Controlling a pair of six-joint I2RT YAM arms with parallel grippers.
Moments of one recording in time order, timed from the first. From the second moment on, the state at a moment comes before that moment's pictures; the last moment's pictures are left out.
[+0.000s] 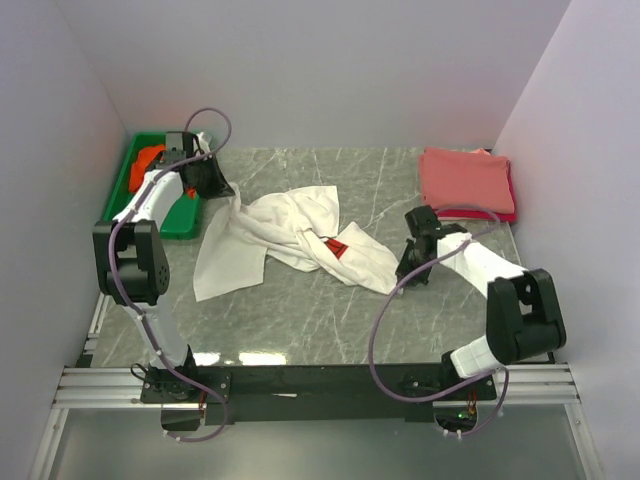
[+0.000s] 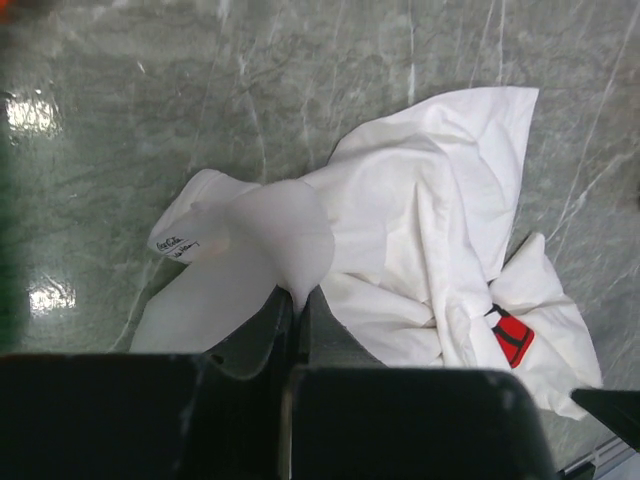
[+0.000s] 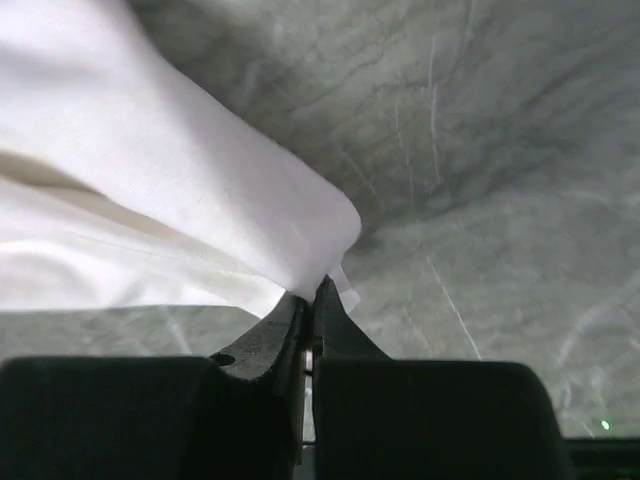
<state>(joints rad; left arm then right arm) 0.01 1.89 1.54 -0.52 0.38 -0.36 0.25 1.48 0.86 -0.69 -0.03 0.72</state>
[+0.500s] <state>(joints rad) 0.01 1.50 1.48 -0.42 0.36 -0.47 0.24 0.89 1.33 -1.10 0.23 0.79</state>
